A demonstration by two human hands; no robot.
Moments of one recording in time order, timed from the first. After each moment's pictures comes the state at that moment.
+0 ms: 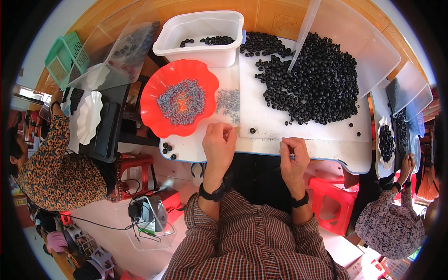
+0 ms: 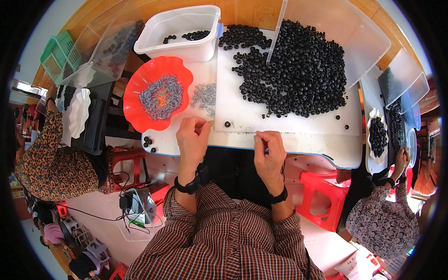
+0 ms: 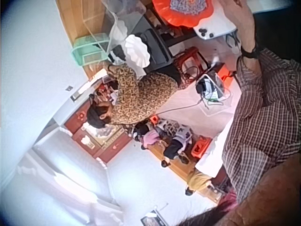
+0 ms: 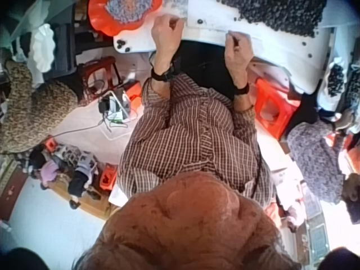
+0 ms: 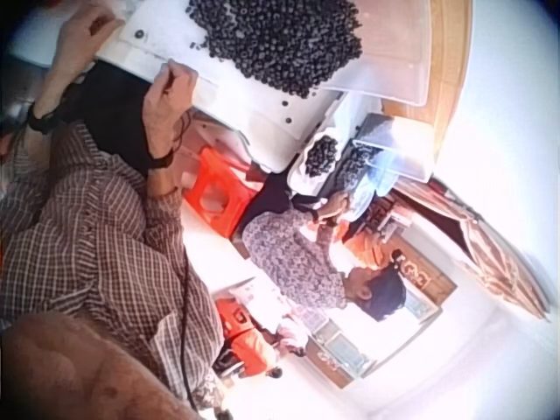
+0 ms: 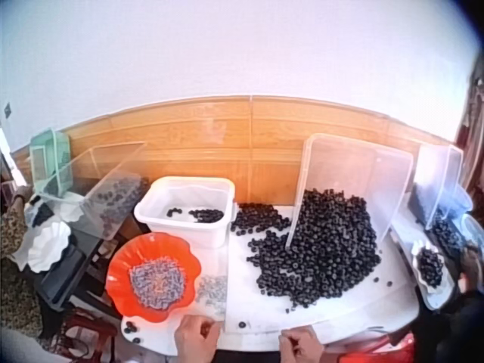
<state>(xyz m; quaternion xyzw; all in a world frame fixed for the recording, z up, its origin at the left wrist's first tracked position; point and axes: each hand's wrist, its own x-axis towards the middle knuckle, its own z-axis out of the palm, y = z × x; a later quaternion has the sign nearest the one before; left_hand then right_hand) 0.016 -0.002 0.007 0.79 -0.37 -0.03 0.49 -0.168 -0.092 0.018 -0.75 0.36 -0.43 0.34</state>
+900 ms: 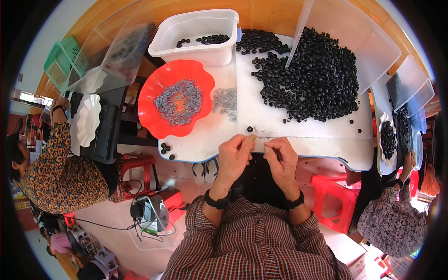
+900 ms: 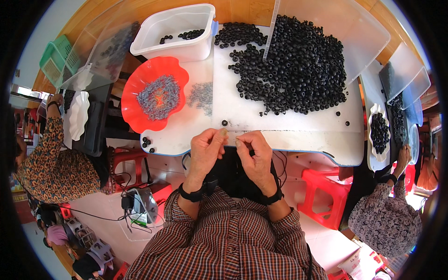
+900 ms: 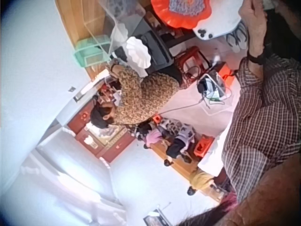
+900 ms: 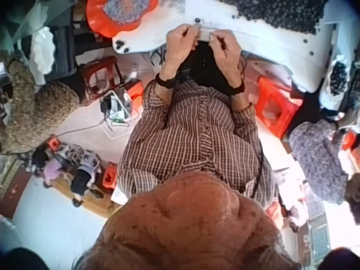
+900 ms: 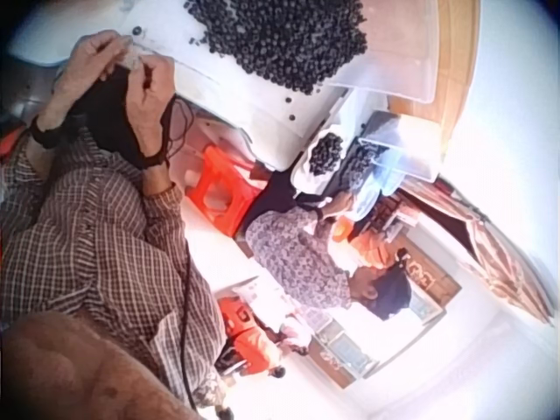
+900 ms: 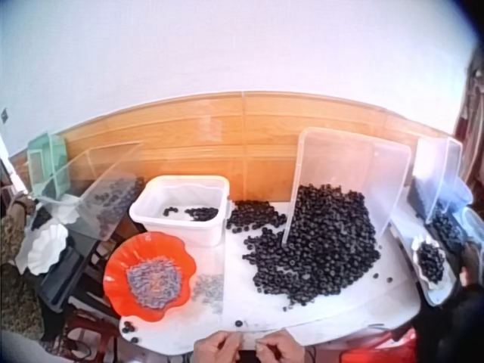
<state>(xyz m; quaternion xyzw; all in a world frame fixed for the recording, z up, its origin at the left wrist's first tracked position) -0.026 -0.001 0.027 0.65 -0.21 -0.41 0.60 -0.157 -0.078 0.019 -0.71 0.28 -0.39 0.51</state>
